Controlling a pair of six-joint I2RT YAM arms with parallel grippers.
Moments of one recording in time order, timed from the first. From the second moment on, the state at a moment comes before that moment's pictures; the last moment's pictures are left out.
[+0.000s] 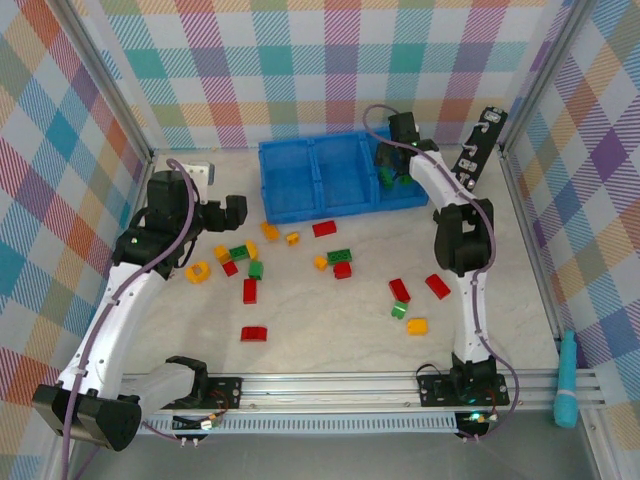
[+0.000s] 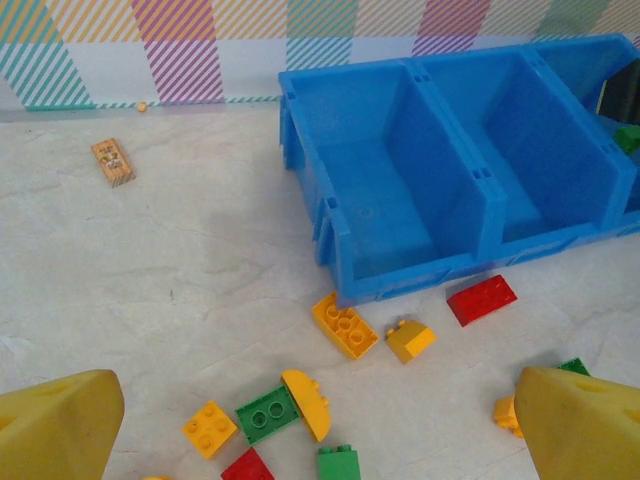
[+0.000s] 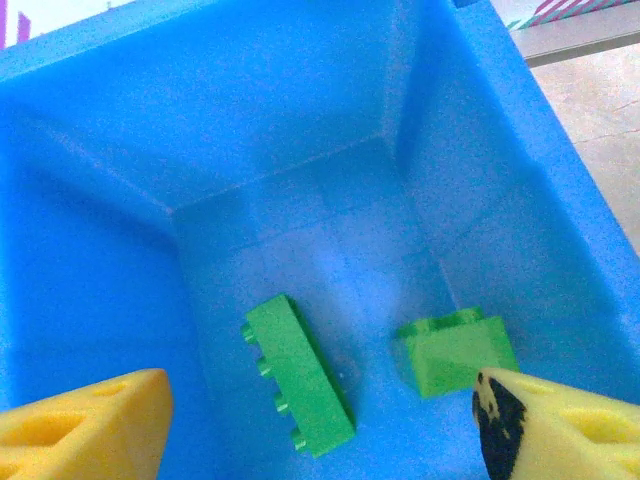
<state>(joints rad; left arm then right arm) -0.21 1.08 1.21 -0.68 -0.02 -0.12 0.25 2.33 2.12 -0.64 0.19 0.36</state>
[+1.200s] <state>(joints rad) -0.21 1.14 1.10 -0.52 0.12 -0.12 0.24 1.19 0.81 -0.95 0.15 0.49</state>
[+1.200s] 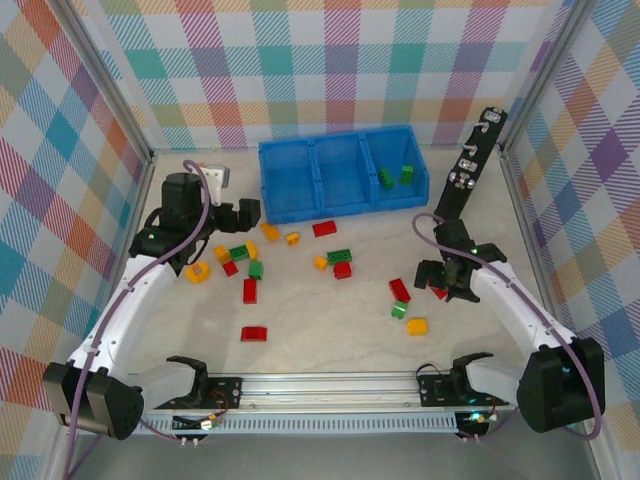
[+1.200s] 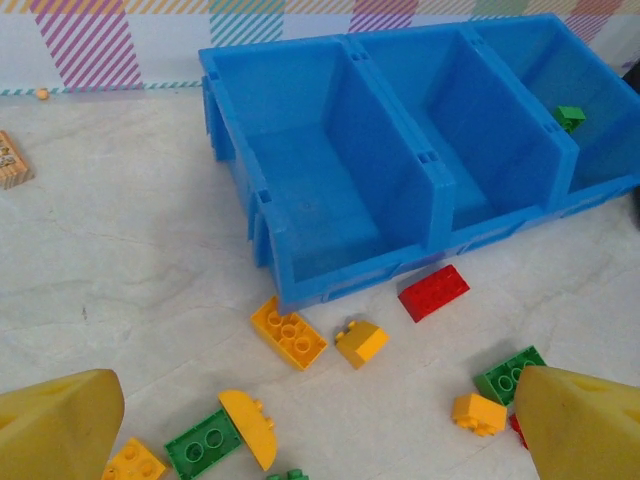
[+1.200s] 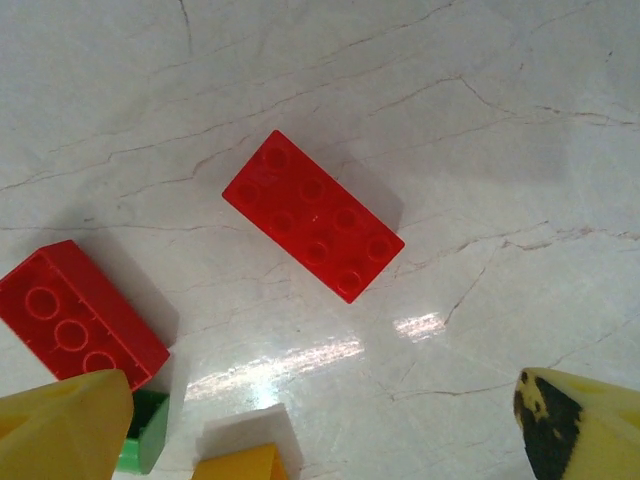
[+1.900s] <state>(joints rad) -0.21 1.07 1.10 -0.51 0.11 -0.13 0.18 1.54 0.91 -0.88 0.15 0.43</state>
